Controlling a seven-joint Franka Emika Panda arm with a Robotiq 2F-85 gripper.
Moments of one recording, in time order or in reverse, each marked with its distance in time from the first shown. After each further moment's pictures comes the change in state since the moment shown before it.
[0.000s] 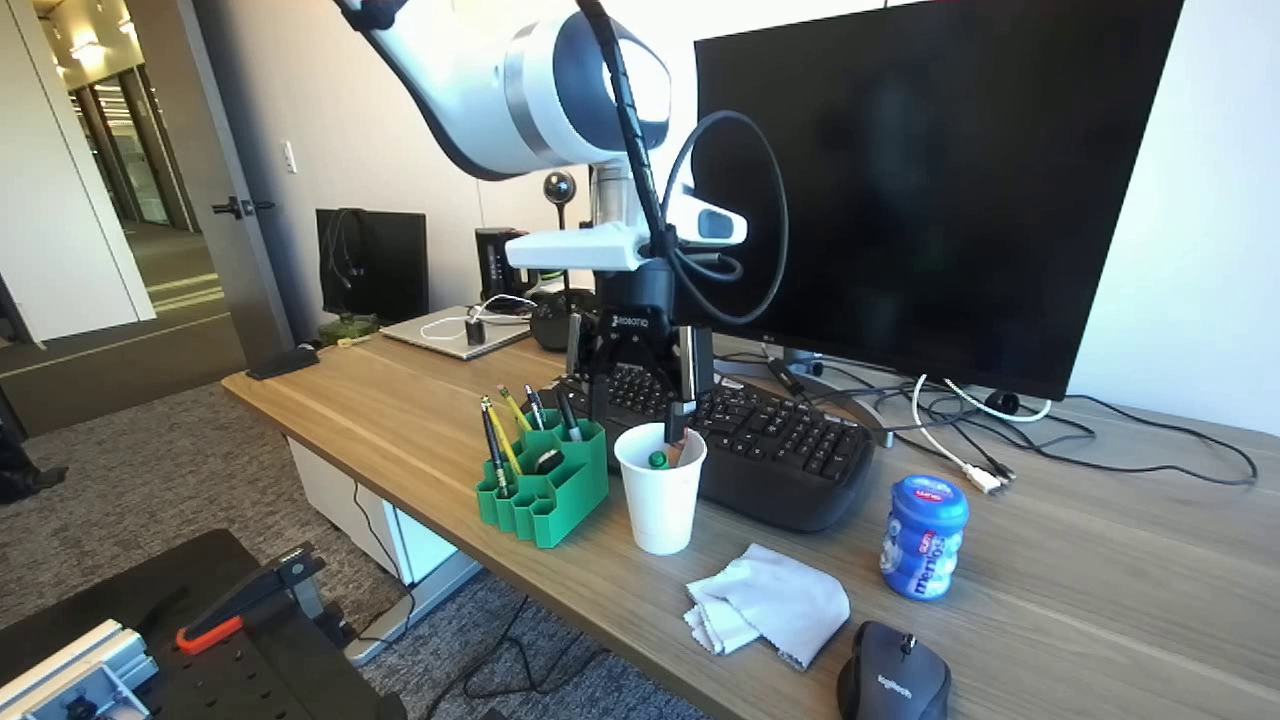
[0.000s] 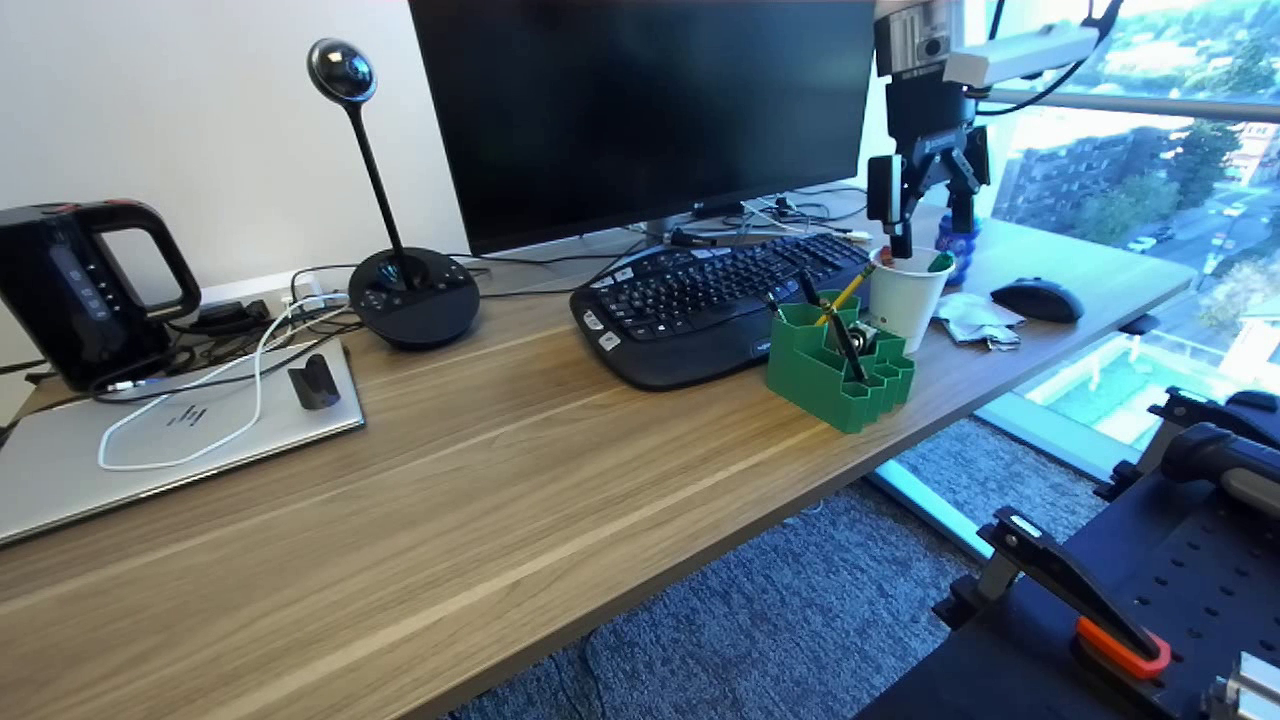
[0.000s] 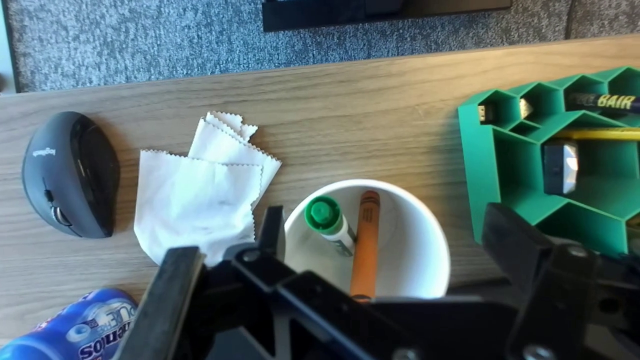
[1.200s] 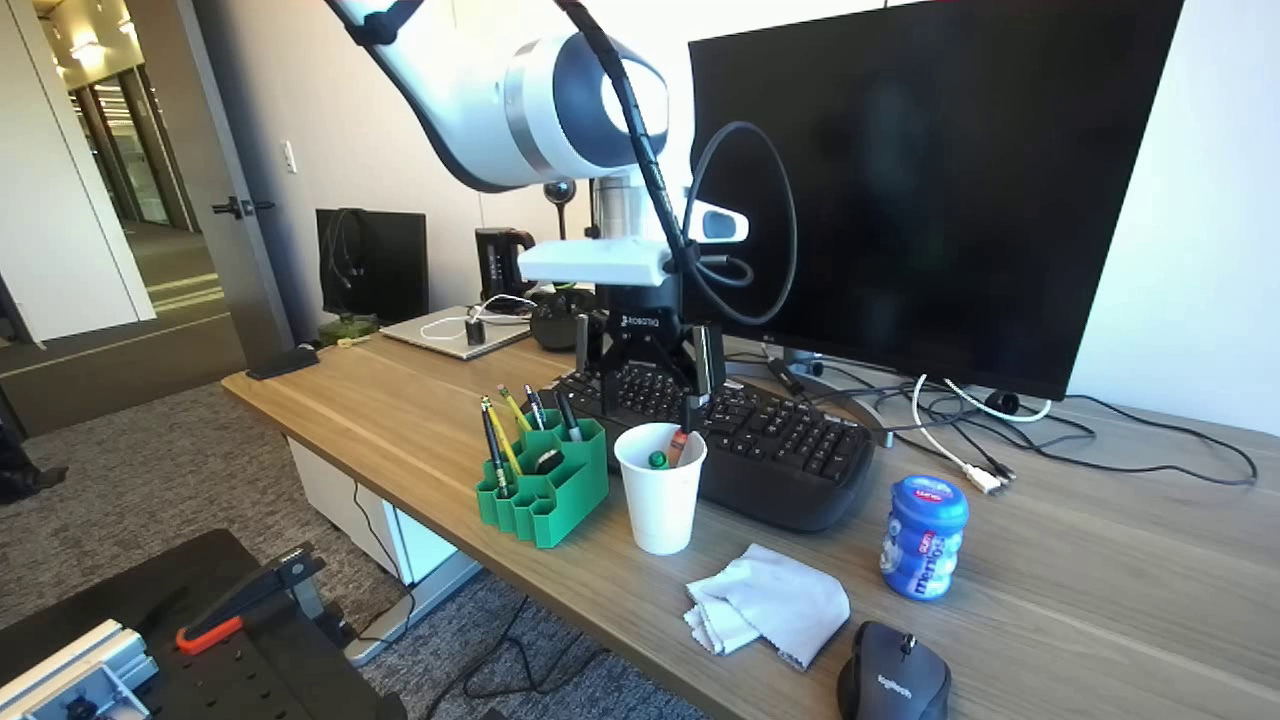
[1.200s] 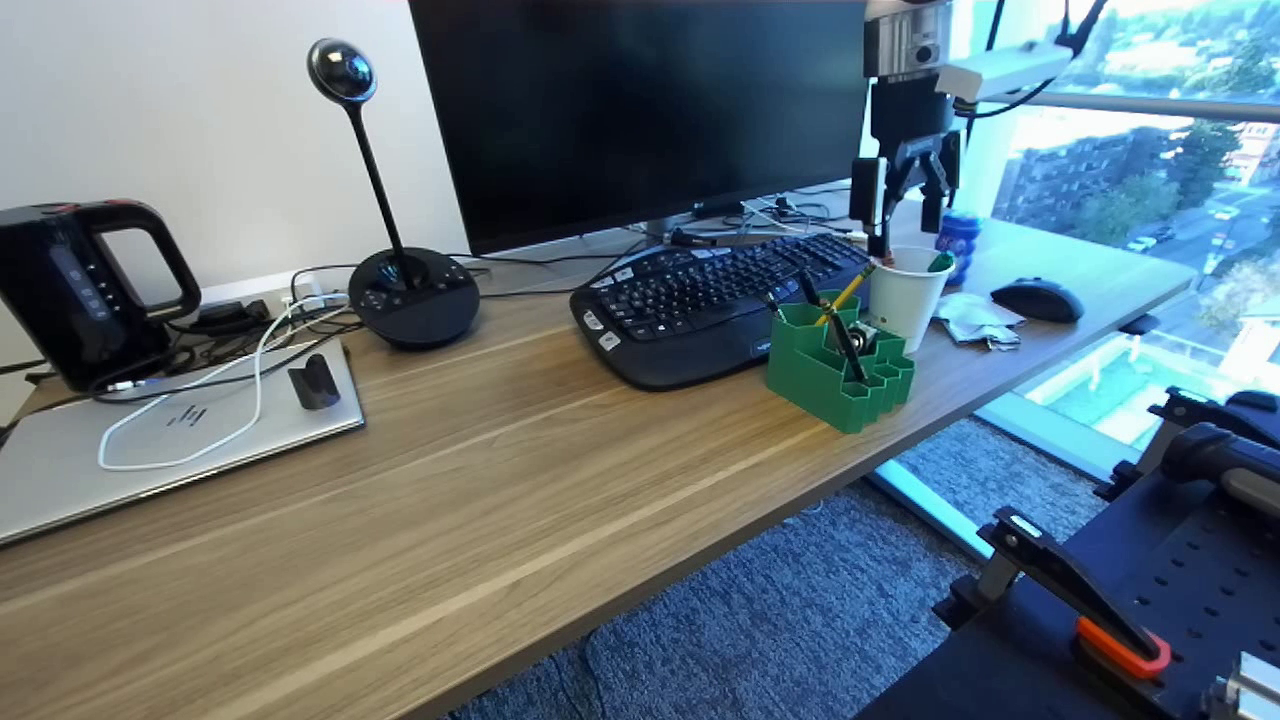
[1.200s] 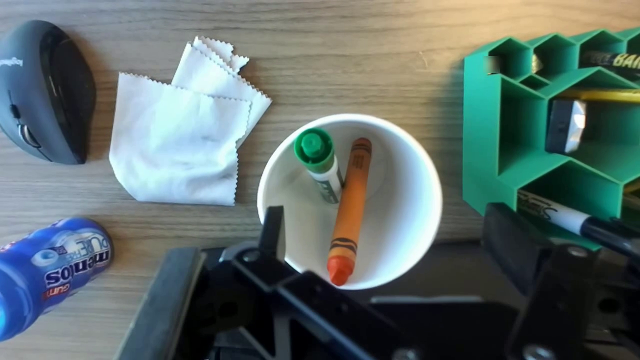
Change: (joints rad) arm -0.001 0.017 0.006 -0.001 0.003 0.122 -0.094
